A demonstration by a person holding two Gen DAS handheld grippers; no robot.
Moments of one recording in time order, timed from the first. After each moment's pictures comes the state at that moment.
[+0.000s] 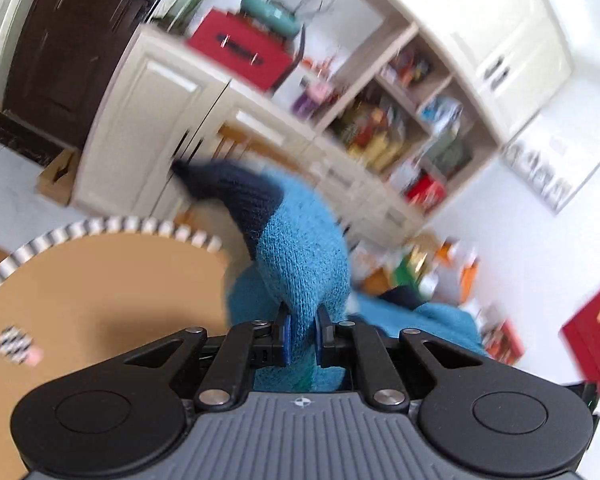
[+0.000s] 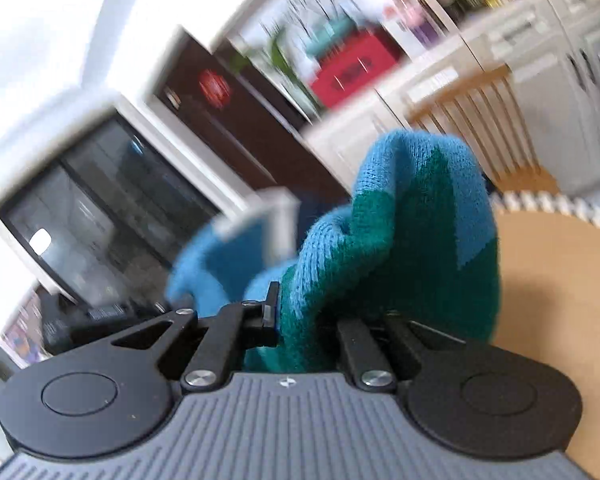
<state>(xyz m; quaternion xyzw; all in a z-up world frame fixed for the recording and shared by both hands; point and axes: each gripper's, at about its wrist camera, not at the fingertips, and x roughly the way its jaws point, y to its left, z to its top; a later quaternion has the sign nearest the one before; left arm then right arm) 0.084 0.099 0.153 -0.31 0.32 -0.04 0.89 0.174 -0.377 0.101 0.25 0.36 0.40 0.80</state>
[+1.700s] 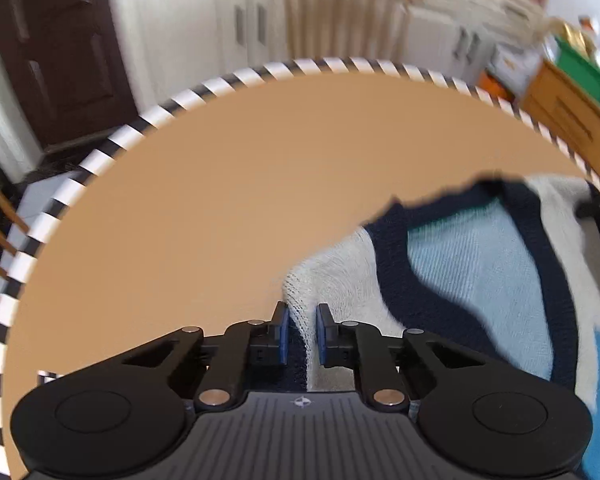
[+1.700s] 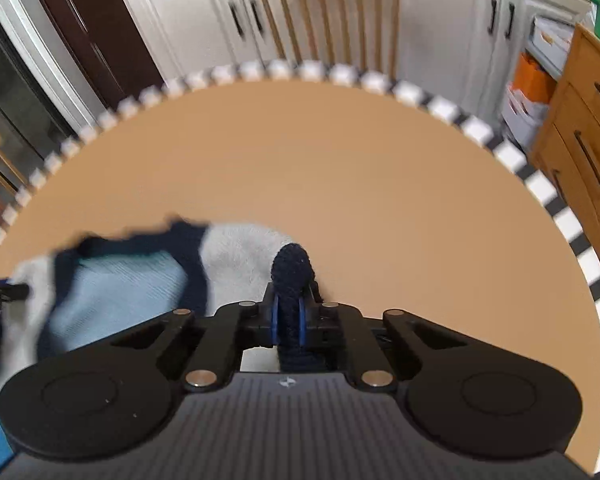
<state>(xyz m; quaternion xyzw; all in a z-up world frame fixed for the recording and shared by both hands) 0.231 0.111 -0.128 -0.05 0.46 0.06 0.89 0.395 -0.309 -0.152 0.01 0.48 0.22 0.85</state>
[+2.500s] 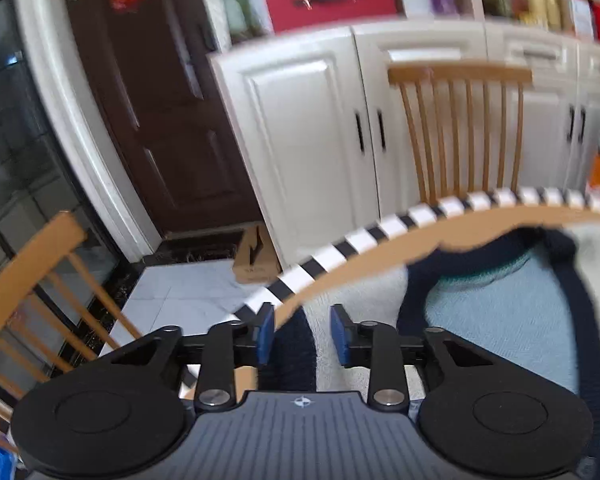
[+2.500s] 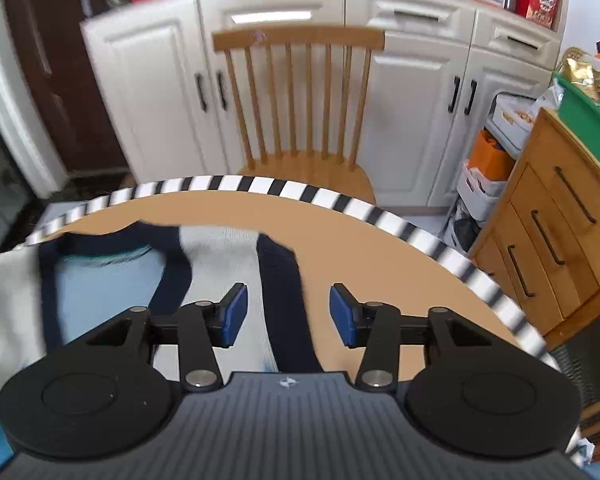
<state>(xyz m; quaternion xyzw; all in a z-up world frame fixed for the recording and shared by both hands) 0.281 0.140 -0.081 0.04 0.35 0.21 0.91 0.414 -0.276 -0.090 -0.02 0.41 0.15 0.90</state>
